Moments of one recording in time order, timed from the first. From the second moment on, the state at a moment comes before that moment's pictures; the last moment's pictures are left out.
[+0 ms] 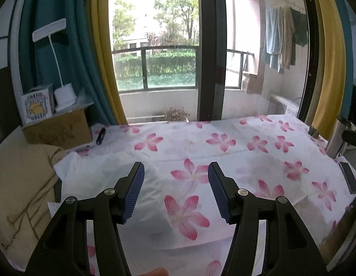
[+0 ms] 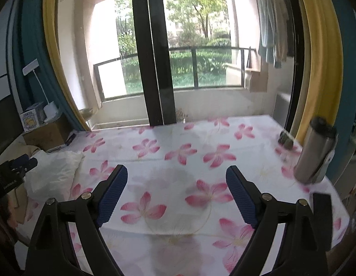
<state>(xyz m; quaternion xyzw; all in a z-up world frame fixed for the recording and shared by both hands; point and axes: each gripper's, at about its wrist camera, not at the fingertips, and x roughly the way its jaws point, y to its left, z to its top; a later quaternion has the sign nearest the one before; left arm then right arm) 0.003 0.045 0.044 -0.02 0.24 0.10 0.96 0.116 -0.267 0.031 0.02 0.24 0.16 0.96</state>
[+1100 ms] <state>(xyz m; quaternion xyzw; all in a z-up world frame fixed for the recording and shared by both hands) -0.025 0.048 0.137 -0.03 0.10 0.10 0.99 0.088 -0.250 0.118 0.00 0.10 0.18 0.98</state>
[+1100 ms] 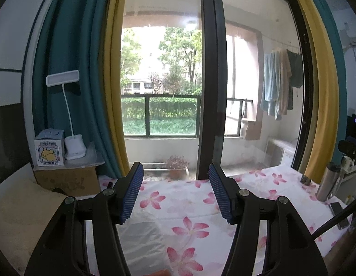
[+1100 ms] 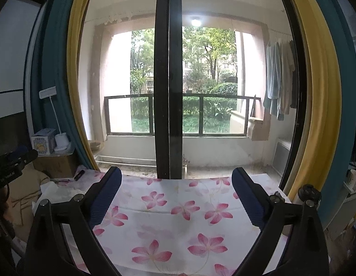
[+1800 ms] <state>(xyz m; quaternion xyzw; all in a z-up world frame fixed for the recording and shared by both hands) -0.056 0.065 0.157 -0.04 0.05 0.07 1.00 0.059 -0.234 0.144 0.00 0.05 0.18 0.98</state>
